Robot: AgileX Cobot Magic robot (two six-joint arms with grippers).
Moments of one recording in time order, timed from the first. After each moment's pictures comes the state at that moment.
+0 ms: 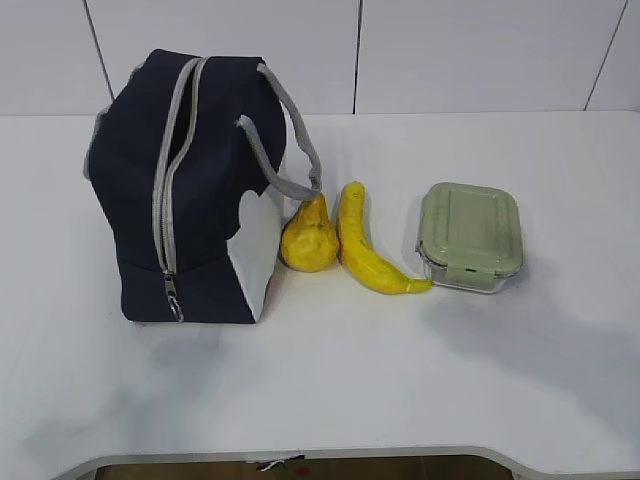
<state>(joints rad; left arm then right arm) -0.09 0.01 -0.51 -0.15 1.12 0.12 0.27 0.58 -0.66 0.35 0.85 0.24</state>
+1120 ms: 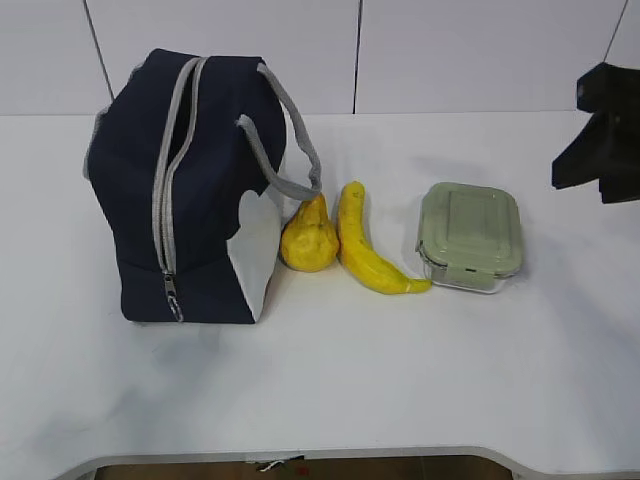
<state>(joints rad) -0.09 0.01 -0.51 -0.19 1.11 0.12 0.16 1.26 -1.08 0.25 0.90 0.18</state>
